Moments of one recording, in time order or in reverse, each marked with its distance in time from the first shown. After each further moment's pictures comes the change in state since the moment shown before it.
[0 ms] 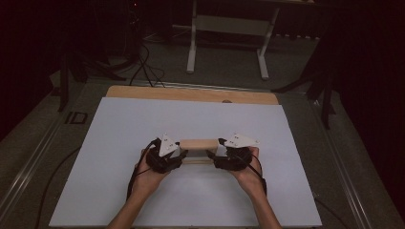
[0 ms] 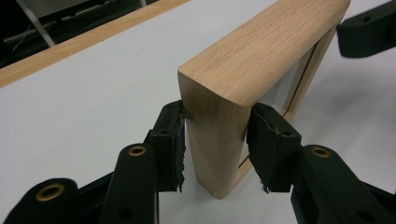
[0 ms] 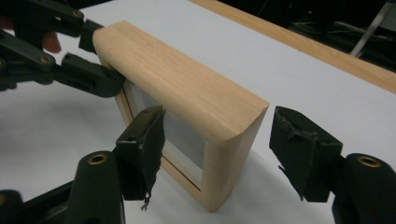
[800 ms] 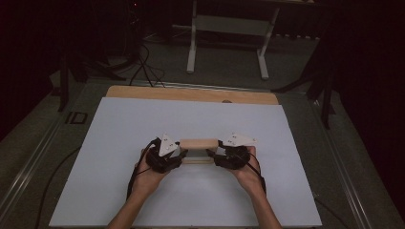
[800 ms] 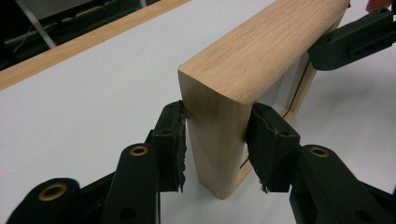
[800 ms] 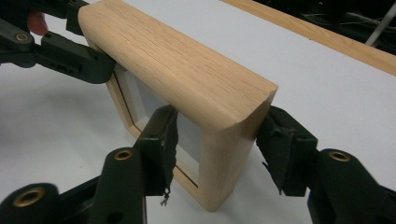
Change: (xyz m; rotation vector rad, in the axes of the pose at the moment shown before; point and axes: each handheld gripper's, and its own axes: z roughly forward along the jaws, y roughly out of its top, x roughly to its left) left arm 0.001 0.000 0.001 0.000 -0.001 0.007; right arm -0.007 -0.007 0.013 0.022 0.030 0.004
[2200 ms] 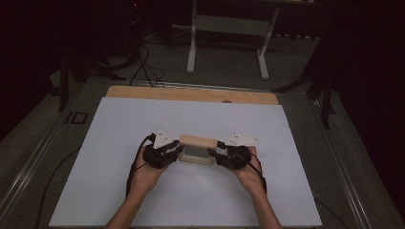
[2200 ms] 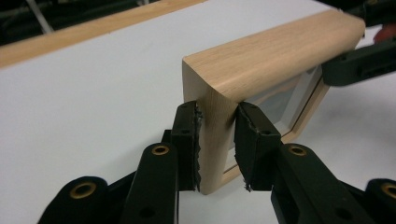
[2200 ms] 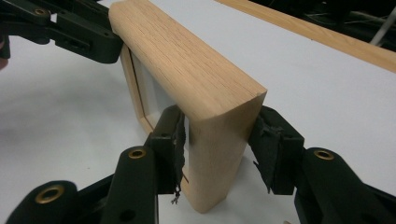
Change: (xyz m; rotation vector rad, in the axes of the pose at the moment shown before) left arm 0.011 0.005 -0.004 0.004 -0.018 -0.085; right arm -0.001 0.000 -0.004 -0.009 0.014 0.019
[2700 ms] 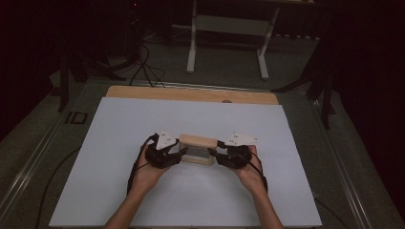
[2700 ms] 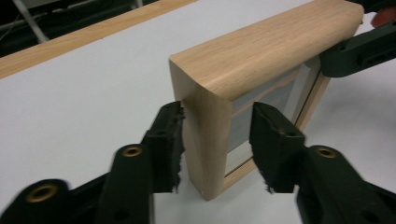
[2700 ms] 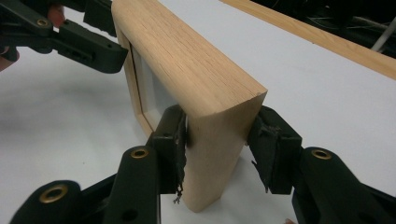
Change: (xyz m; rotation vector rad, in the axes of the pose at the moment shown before) left arm 0.001 -0.001 0.009 -0.005 -0.019 0.026; right arm -0.004 0.000 0.001 0.004 0.011 -0.044
